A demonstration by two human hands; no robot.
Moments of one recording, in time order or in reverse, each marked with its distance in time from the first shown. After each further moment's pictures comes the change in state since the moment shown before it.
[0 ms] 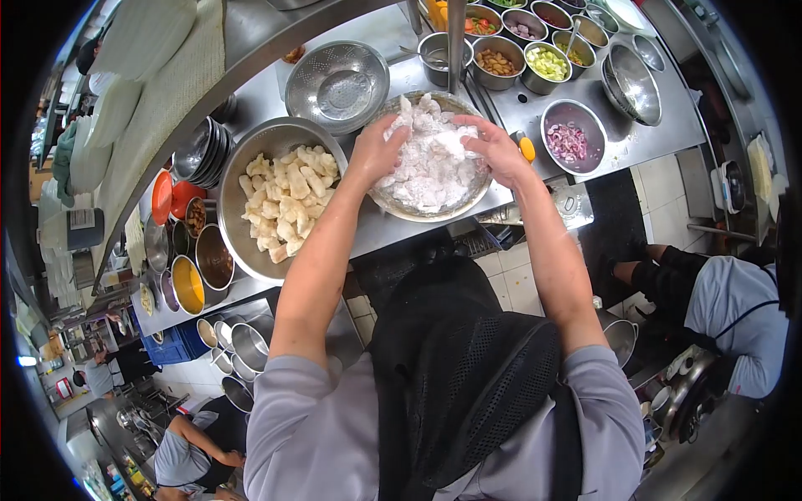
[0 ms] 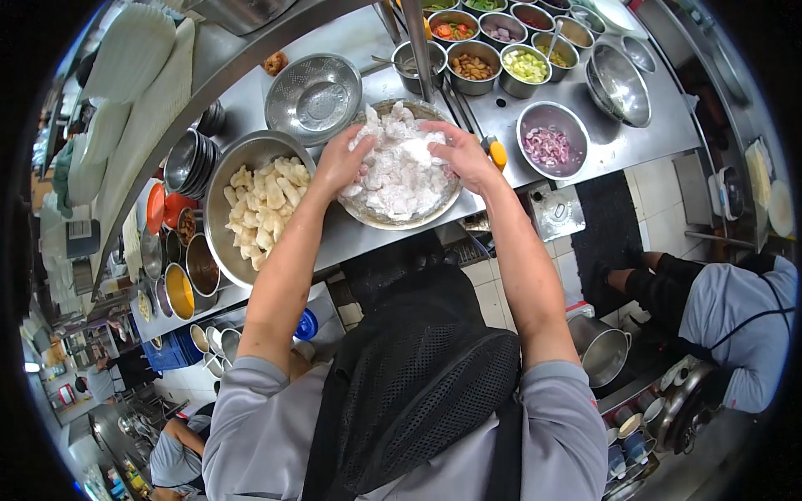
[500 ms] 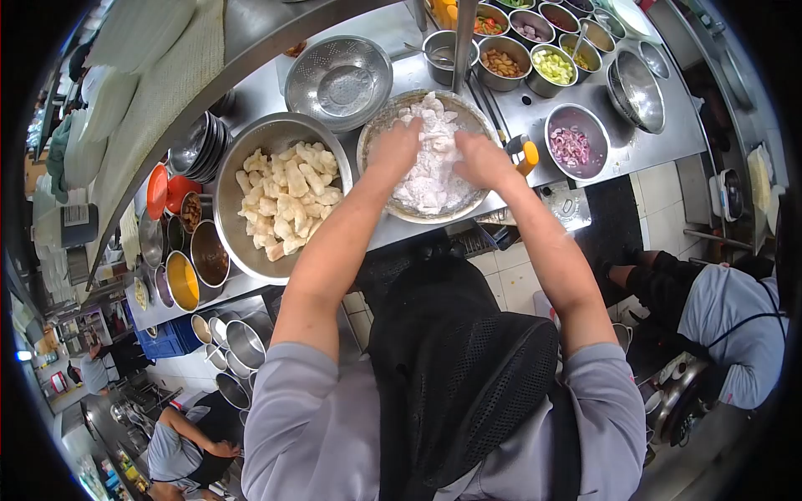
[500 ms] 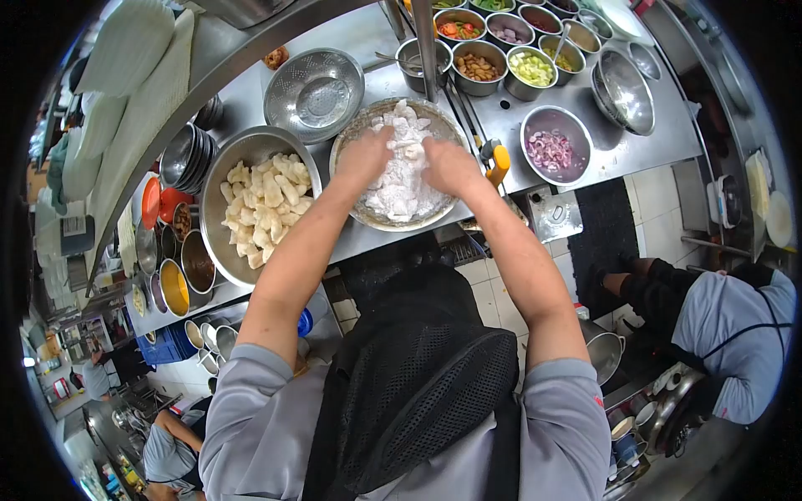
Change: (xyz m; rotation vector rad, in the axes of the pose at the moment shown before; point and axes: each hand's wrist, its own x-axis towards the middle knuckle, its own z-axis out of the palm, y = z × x) left_hand 0.031 -0.028 0.038 0.910 0.030 0.310; right_hand 0.015 0.010 0.023 -1.365 0.080 -0.203
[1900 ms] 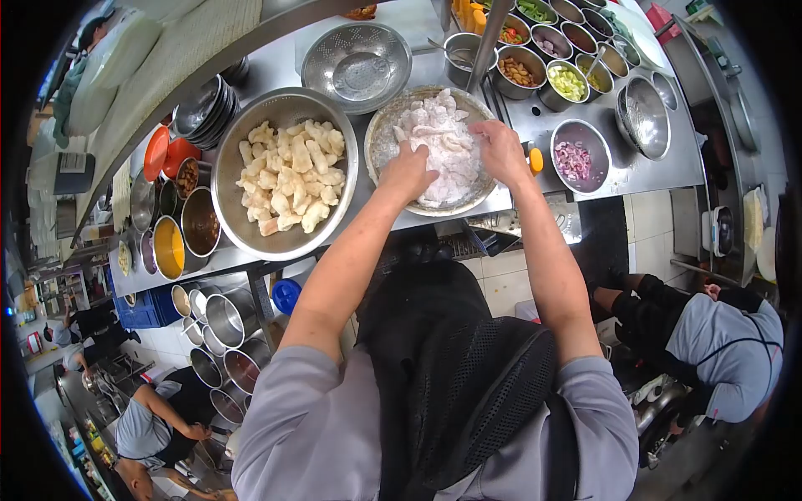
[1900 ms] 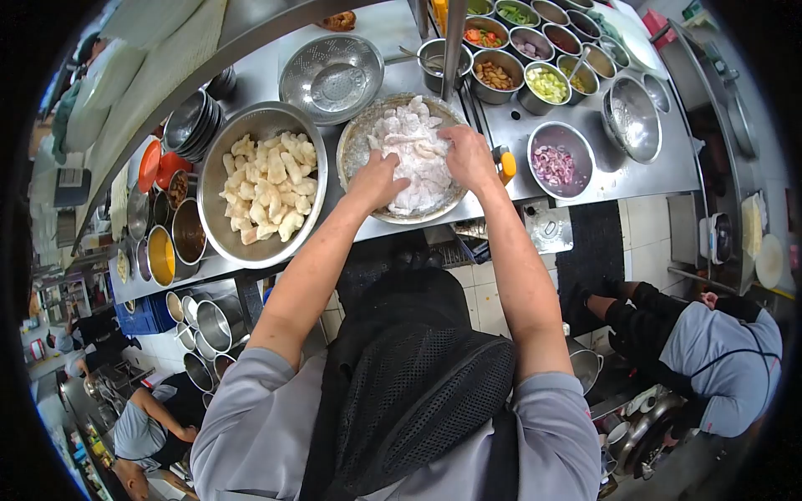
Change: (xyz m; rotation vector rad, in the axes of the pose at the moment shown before) left_hand -0.056 0.023 0.003 -0.285 -0.196 -0.215; right_hand -0.001 0.011 -0.020 0.224 0.326 -0.176
